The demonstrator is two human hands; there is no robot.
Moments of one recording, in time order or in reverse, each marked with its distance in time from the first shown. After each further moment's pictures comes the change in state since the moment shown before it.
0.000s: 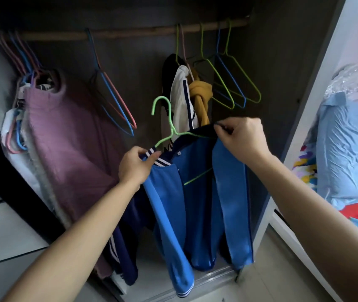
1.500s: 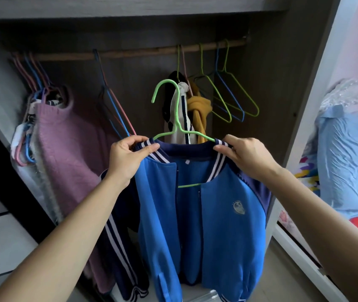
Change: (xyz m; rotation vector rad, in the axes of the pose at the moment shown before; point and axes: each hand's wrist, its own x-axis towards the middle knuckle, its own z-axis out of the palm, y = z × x) left_hand 0.008 0.053 -0.048 -0.544 -0.040 0.180; right_hand -0.002 0.027 -0.009 -0.135 -0.274 -0.177
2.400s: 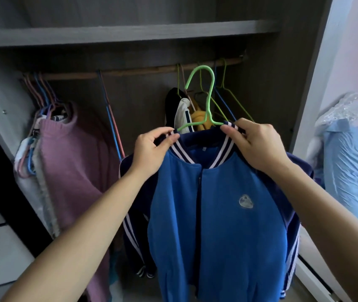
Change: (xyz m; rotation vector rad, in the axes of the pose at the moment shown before) left_hand 0.024 0.033 0.061 0.137 -0.096 0.333; right_hand 0.024 -0.002 -0.060 0.114 0.216 0.171
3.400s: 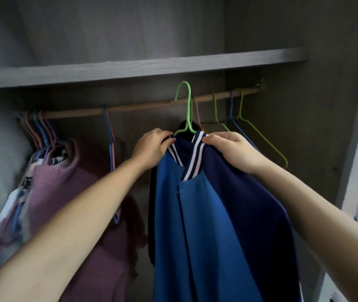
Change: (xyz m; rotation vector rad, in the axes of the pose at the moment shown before) left_hand 0.166 -0.071 -0.032 0.756 -0.243 0.197; right_hand 0.116 -0.056 0.065 0.770 -0.338 0.289
